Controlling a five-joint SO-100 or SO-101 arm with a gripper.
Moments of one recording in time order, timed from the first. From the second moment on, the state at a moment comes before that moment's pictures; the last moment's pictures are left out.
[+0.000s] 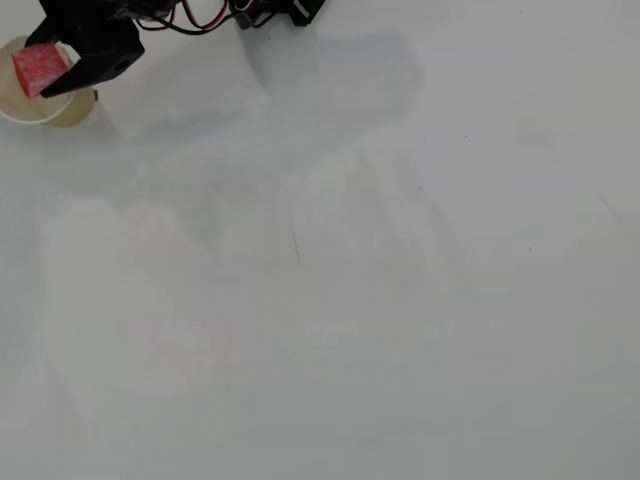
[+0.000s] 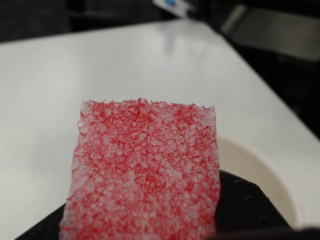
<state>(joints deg) 63.3 149.9 156.6 18.6 79.1</state>
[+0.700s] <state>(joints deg) 61.6 144.7 152.1 18.6 79.1</state>
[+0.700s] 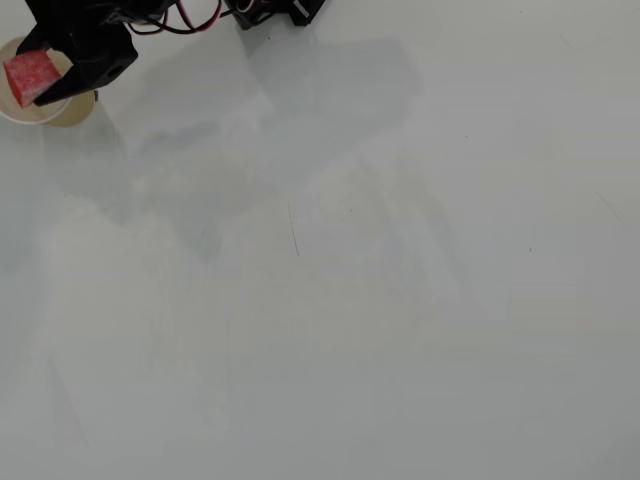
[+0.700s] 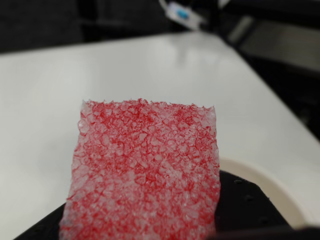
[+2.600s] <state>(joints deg) 63.6 141.2 148.5 18.6 79.1</state>
